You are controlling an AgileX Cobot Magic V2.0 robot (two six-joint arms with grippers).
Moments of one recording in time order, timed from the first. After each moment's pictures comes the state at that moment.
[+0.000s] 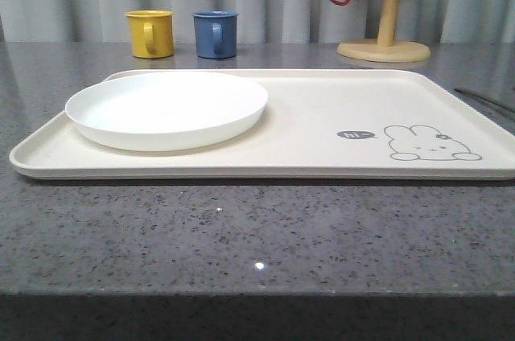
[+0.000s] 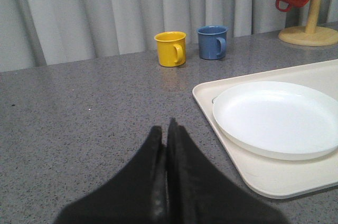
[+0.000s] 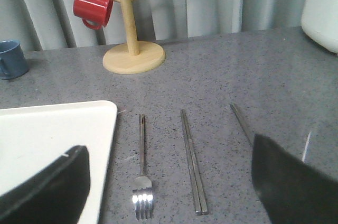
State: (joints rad) left arm -0.18 0.10 -0.36 -0.04 0.43 0.16; right arm -0.09 0.33 -0.54 0.03 0.48 0.12
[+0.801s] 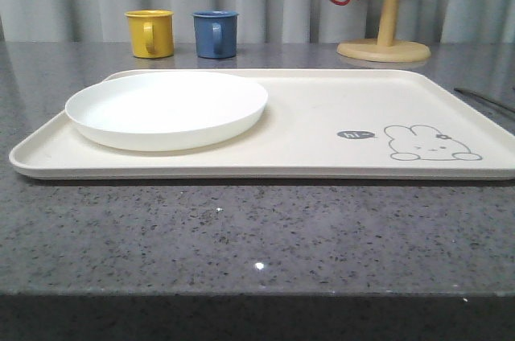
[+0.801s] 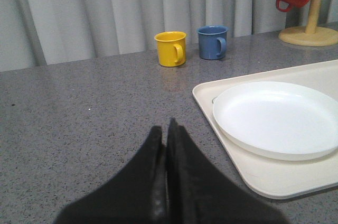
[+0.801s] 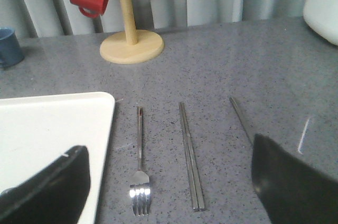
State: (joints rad) left arm -0.18 0.10 -0.36 -0.04 0.43 0.16; right arm -0.09 0.44 -0.63 0.03 0.54 0.10
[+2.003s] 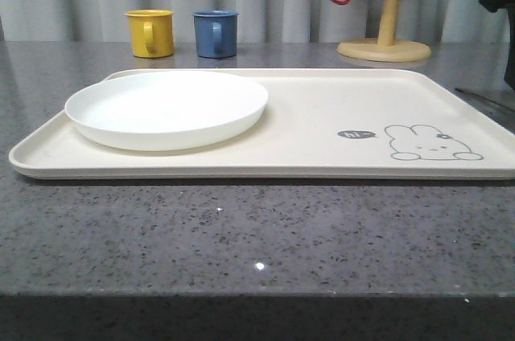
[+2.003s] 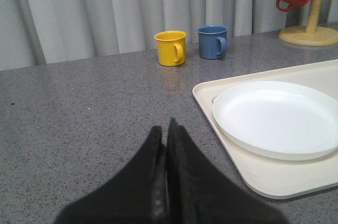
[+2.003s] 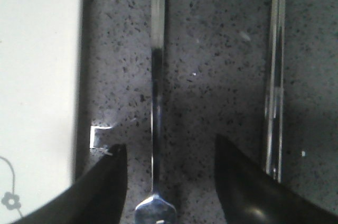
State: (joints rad) left arm -0.18 0.10 -0.36 -0.04 0.43 0.16; right arm 0.02 1.56 -1.23 0.03 0.93 0.04
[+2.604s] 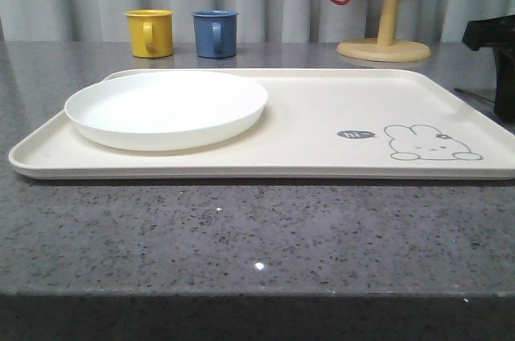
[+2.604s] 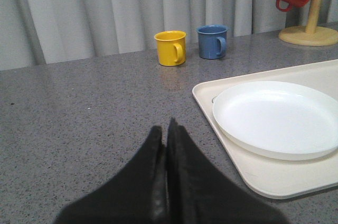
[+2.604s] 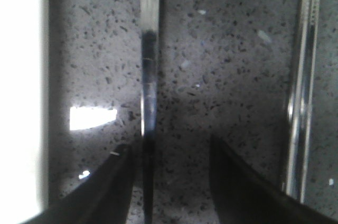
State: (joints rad) left arm -0.18 0.10 -0.36 -0.04 0.43 0.16; right arm 0.02 1.67 -1.25 0.04 0.92 0.04
